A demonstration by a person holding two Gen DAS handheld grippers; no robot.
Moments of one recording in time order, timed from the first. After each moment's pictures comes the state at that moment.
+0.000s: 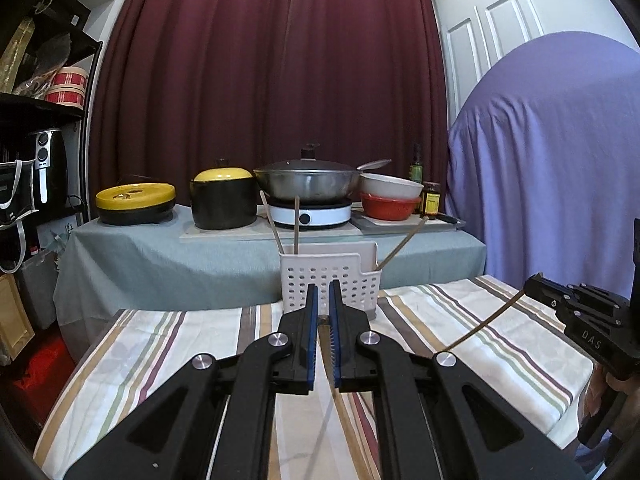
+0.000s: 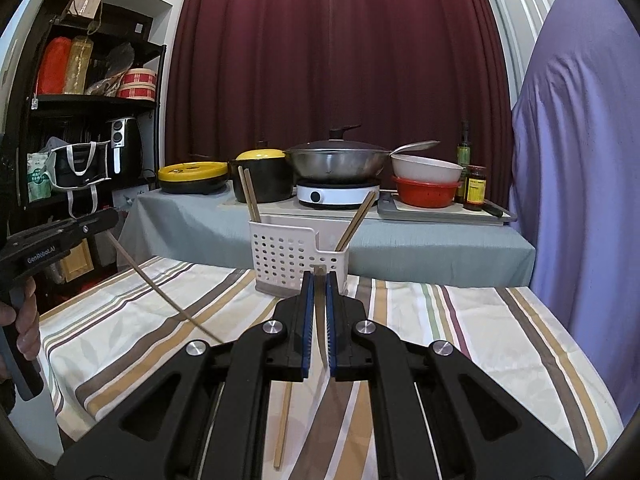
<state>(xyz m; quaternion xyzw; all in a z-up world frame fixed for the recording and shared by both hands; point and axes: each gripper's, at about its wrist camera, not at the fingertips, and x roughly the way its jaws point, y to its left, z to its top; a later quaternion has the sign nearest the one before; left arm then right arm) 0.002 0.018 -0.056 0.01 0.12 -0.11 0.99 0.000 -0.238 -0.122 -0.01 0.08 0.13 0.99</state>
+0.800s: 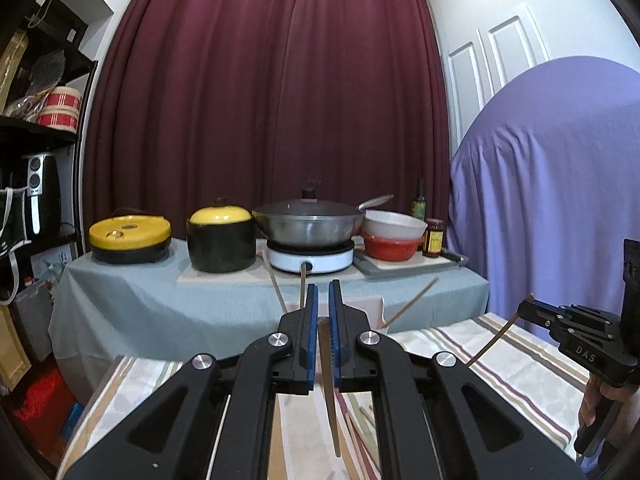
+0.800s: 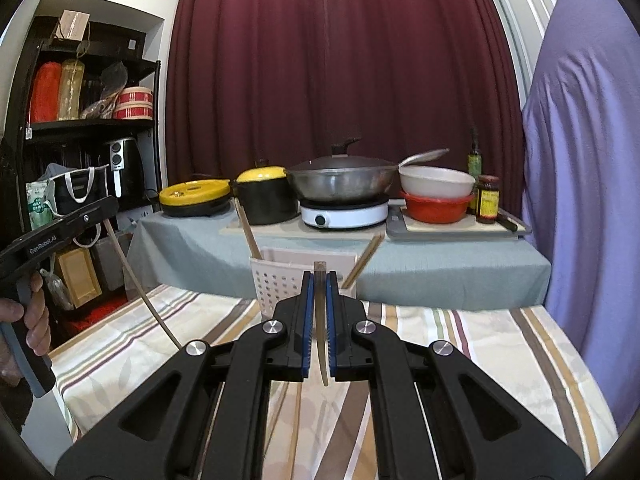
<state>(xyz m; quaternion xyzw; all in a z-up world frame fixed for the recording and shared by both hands) 0.041 0.024 -0.001 0.01 0.07 -0.12 0.99 0.042 -0.242 -0.071 0.01 0.08 0.15 0.99</state>
